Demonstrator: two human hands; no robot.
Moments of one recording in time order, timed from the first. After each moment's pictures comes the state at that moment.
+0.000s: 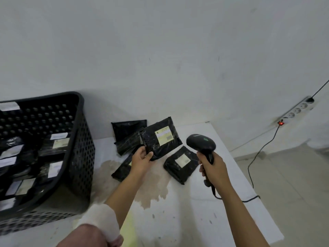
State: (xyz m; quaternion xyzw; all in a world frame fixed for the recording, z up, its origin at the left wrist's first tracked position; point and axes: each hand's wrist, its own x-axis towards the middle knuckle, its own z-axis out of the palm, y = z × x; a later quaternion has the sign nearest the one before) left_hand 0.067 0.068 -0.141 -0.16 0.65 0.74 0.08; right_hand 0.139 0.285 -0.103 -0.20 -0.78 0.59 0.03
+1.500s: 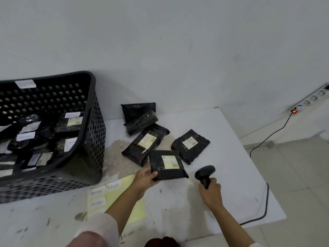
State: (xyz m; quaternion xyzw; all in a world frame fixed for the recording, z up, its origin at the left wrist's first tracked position) left_hand 0.162 0.032 -0.205 -0.22 0.64 0.70 0.23; right_hand 0.218 0.264 -0.239 -0.30 -0.84 0.44 -0.12
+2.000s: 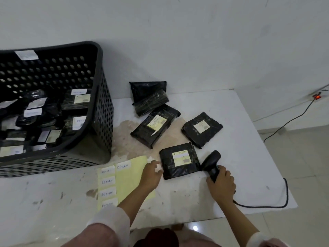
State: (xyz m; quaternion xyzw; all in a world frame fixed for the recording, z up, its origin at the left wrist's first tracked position) left_hand 0.194 0.017 -0.241 -0.14 0.88 0.41 0.22; right_hand 0.233 0.255 -0.265 -0.25 -0.94 0.23 -0.09
